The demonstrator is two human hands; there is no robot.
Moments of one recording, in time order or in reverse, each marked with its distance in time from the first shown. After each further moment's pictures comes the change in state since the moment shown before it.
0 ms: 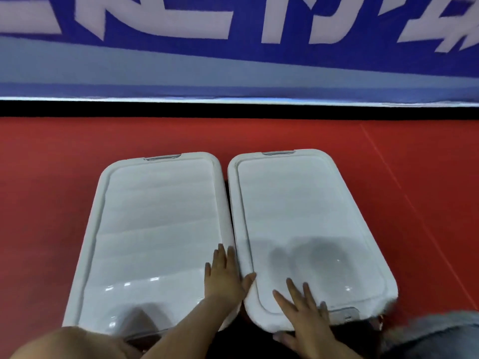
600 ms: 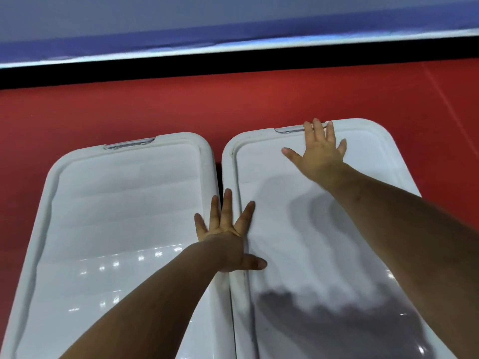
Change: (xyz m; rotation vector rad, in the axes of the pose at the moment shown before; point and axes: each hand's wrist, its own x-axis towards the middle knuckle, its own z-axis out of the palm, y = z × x) left_hand 0.163 0.036 -0.070 0.364 -0.335 0.051; right_hand 0.321 0.062 -0.244 0.079 0.600 0.141
